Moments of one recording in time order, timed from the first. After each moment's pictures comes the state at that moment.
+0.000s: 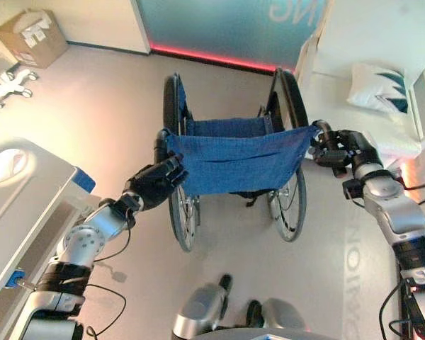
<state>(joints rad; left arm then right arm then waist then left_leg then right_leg) -0.24 0.73 -0.11 0.24 -1.53 0.42 0.01 -0.44 -0.70 0.20 0.18 0.32 0.45 -0.14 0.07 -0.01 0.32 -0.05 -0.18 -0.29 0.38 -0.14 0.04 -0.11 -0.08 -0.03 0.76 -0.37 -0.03</state>
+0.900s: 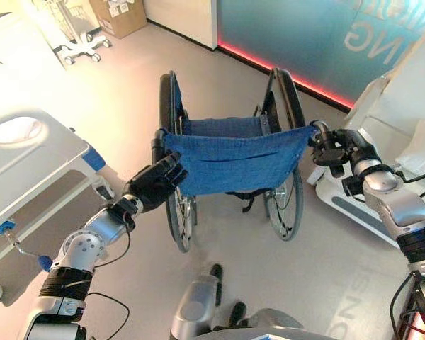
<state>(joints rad) -0.22 0.69 -0.03 0.23 -1.53 0.40 -0.11 -0.55 -0.77 0.30 0.20 0.39 0.47 -0.15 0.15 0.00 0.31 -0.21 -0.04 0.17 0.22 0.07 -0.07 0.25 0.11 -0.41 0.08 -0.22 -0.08</state>
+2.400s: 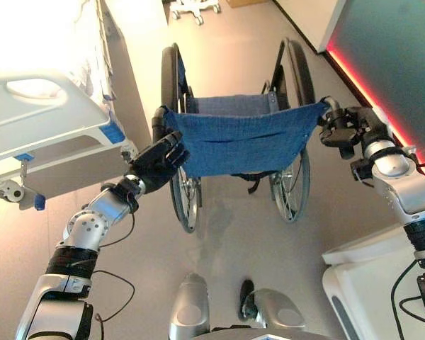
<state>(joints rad) -0.34 0.69 -0.05 0.29 -1.53 0.40 -0.03 -0.63 -0.80 0.30 0.20 0.37 0.50 -0.17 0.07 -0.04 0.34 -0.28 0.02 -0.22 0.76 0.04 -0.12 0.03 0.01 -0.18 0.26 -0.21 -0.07</state>
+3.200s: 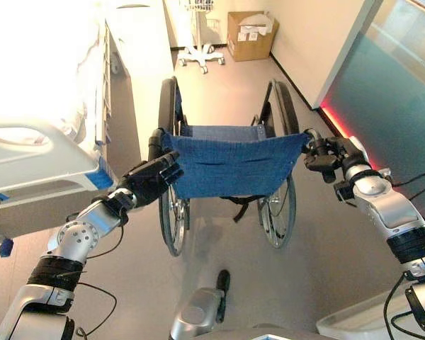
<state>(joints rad) -0.30 0.81 -0.15 0.27 -1.48 0.39 -0.05 -0.53 -0.73 0.32 0.23 0.37 0.48 -0.17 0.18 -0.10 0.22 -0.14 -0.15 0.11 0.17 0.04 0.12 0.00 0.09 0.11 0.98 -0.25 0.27</state>
